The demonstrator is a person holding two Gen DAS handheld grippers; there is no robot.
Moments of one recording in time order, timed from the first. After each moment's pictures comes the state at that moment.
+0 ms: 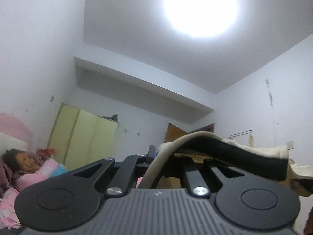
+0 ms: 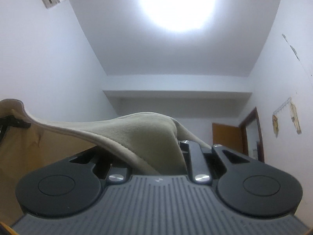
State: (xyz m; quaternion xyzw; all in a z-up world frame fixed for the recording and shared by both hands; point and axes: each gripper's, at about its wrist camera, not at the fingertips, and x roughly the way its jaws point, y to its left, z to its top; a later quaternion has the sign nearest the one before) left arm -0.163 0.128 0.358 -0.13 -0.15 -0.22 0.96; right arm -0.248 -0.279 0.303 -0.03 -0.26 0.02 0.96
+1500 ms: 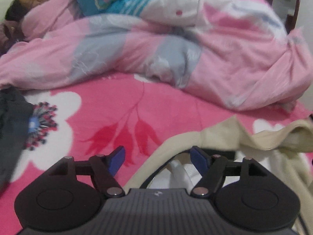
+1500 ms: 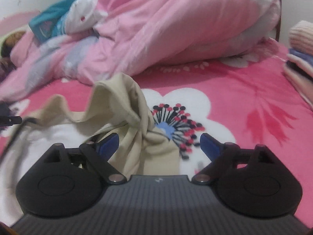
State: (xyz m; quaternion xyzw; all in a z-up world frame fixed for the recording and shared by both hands) left arm 0.269 0.056 0.015 -0.05 0.36 -0.06 0.93; right arm 0.200 -0.339 -0.005 0.08 0.32 0.03 0.94
